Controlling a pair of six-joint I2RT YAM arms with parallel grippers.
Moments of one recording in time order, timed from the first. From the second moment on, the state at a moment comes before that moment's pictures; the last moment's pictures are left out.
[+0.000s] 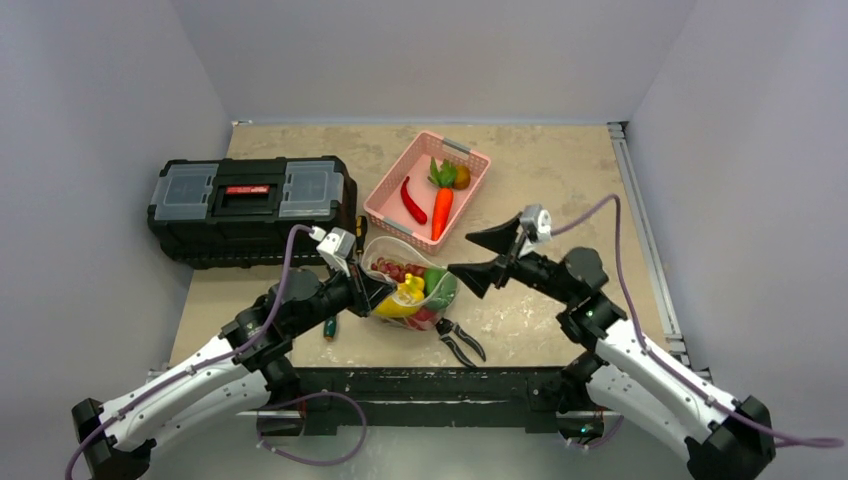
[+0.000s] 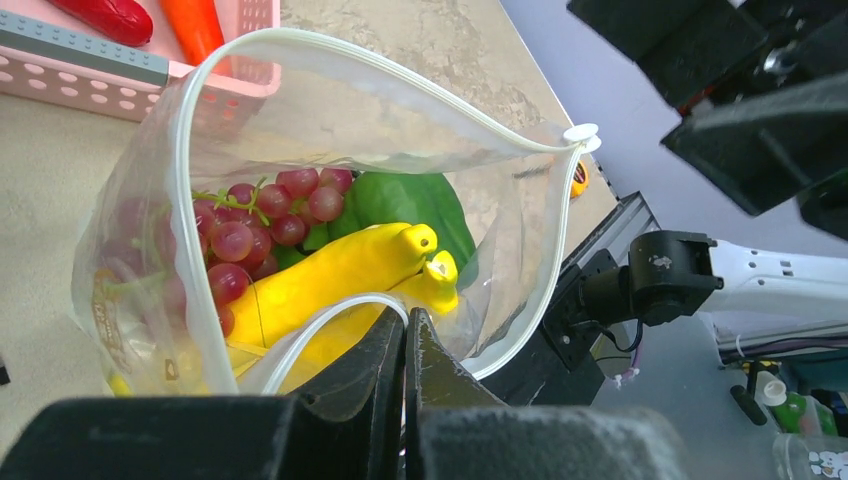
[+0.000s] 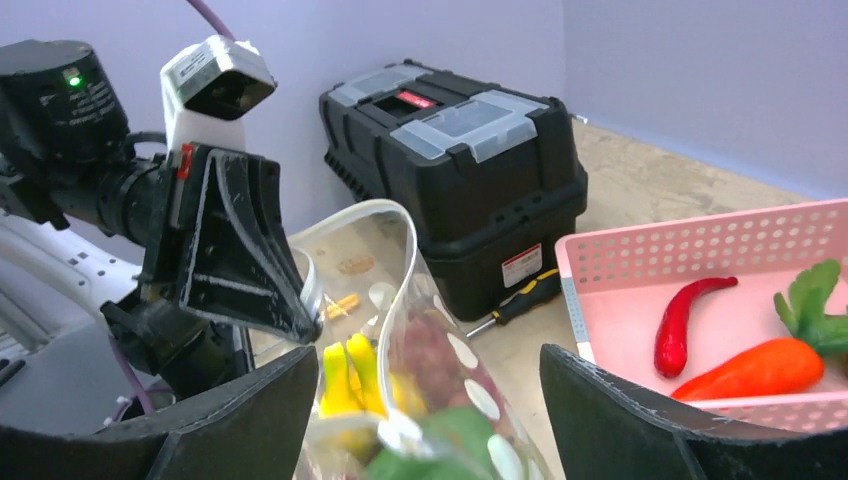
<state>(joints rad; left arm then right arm) -0.89 0.57 0.51 -0.17 -0.03 -0.64 0.63 0.82 0.55 0.36 -0.46 0.27</state>
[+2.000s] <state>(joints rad) -0.89 0.78 1.05 -0.52 0.23 -0.15 0.56 1.12 0.41 1.01 -0.75 0.54</state>
